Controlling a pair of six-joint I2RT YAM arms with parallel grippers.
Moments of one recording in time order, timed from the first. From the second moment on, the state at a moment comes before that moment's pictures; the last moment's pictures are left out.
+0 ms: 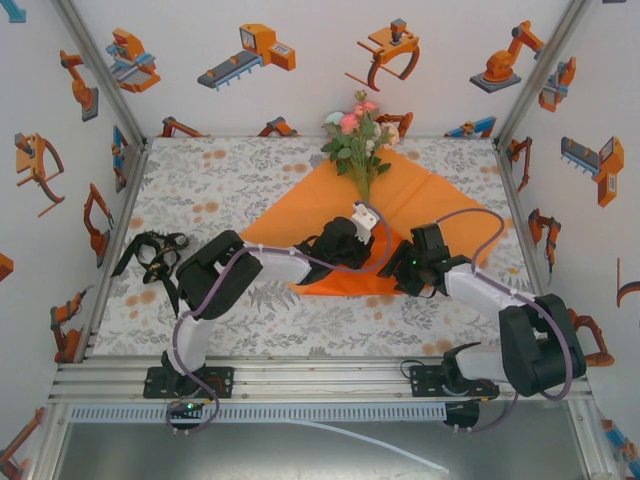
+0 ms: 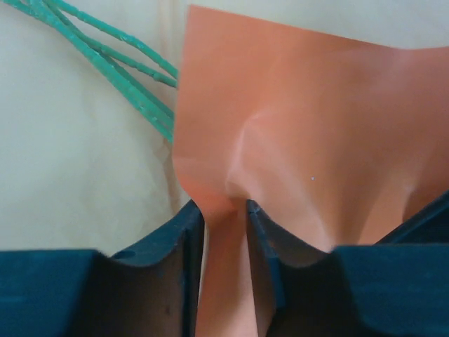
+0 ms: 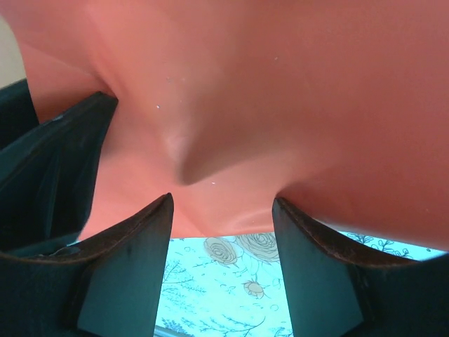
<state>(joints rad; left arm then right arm) -0.99 2.06 1.15 0.44 -0.03 -0.12 0.33 1.31 0.56 -0.25 -0.15 0.88</state>
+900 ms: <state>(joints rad) -1.05 1.79 0.91 0.20 0.03 -0.36 0.33 1.32 0.58 -0.26 -0.11 0.87</state>
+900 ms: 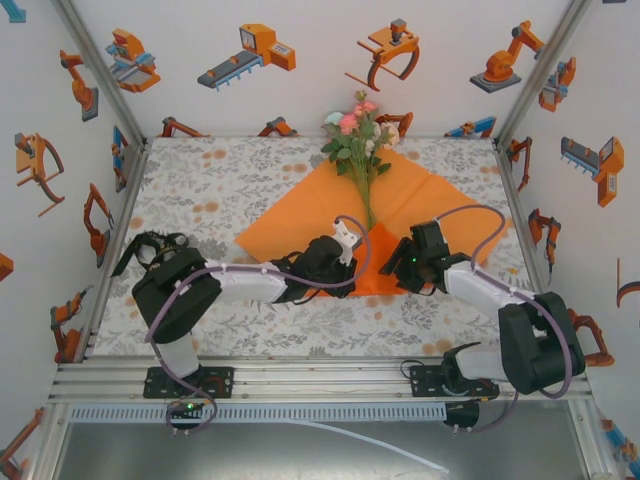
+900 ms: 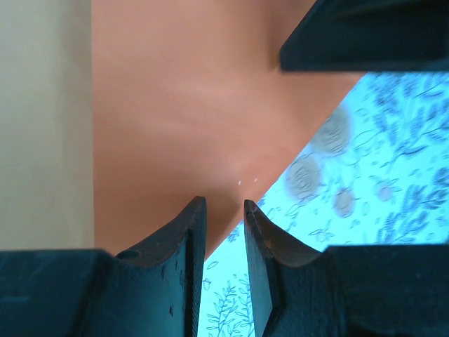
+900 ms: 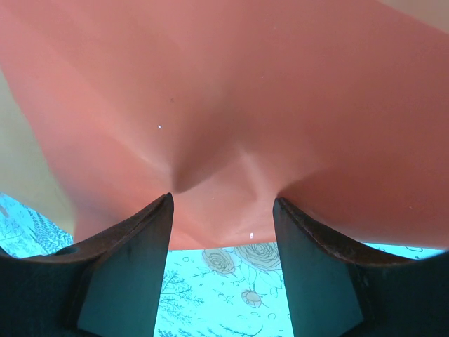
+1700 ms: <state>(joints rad) -0.97 1.79 0.90 0.18 0.01 -0.49 0.00 1.20 0.55 -0.37 -0.06 0.75</state>
